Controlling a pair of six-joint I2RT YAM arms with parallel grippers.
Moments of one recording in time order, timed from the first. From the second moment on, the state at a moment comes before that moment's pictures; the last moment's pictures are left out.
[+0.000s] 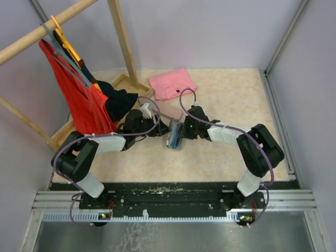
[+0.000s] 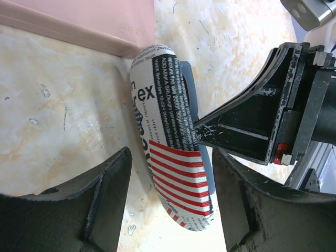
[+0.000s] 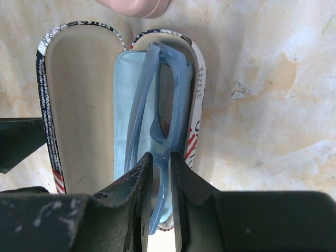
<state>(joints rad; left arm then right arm) -0.55 1.62 0.68 0.52 0.33 -0.61 0.59 1.67 0.89 -0.07 -0.08 0.81</state>
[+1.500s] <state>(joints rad) -0.58 1.66 0.73 0.52 0.35 -0.60 0.59 1.56 0.89 -0.18 0.01 0.68</state>
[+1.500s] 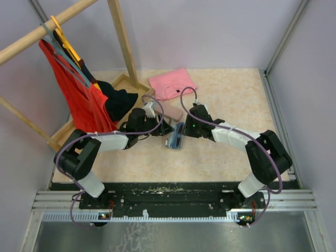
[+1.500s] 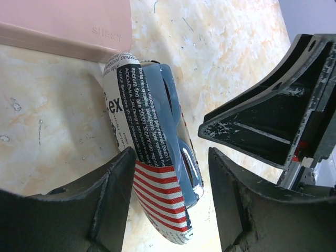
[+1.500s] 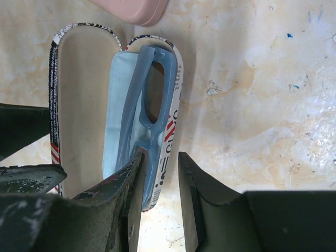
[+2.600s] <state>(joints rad) -0.59 1.67 0.73 0.52 0.37 -0.60 0.59 1.69 0.93 -0.19 0.01 0.66</state>
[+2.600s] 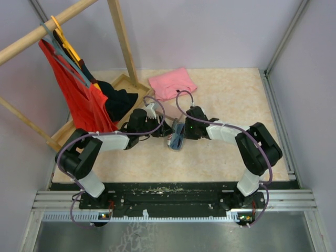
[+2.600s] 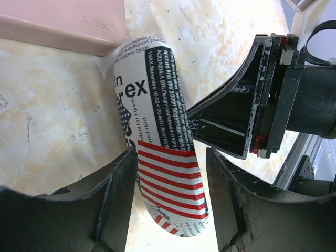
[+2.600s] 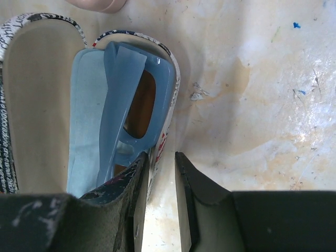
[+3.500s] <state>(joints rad) -0.60 1.67 0.73 0.52 0.37 -0.60 0.59 1.60 0.95 -0.19 0.00 0.62</state>
